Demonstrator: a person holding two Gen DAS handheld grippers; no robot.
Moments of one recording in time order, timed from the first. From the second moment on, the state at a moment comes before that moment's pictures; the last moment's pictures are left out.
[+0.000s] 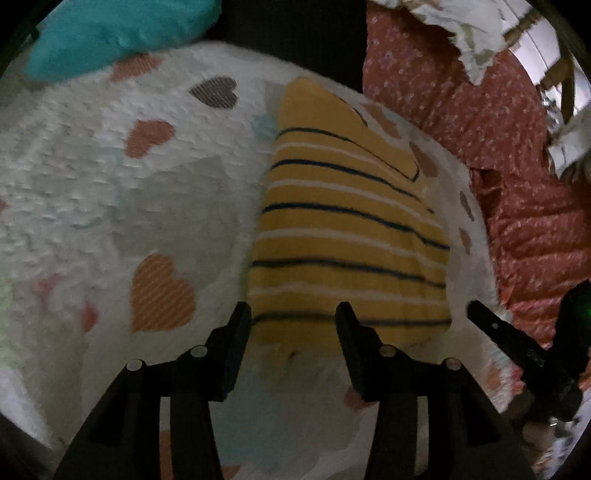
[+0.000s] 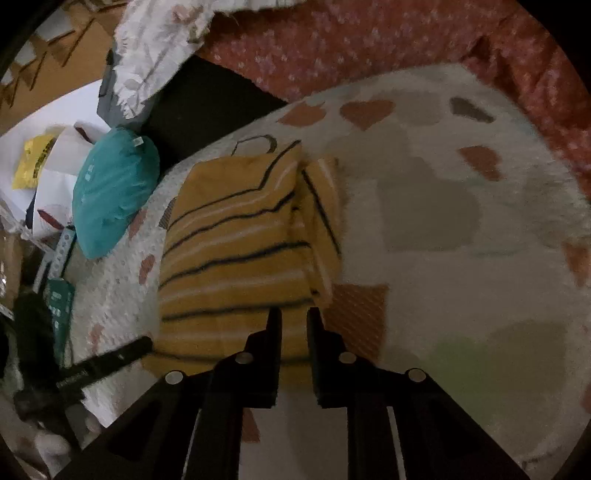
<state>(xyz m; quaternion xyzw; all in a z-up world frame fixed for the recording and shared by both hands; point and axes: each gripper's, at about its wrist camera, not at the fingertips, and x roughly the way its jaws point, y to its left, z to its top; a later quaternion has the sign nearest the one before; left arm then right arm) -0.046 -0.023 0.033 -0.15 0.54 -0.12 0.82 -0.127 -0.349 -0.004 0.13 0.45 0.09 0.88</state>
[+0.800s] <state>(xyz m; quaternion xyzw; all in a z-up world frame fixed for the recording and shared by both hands) -0.267 -0.033 0.164 0.02 0.25 0.08 0.96 -0.286 -0.324 -0.017 0.03 0.40 0.03 0.91</state>
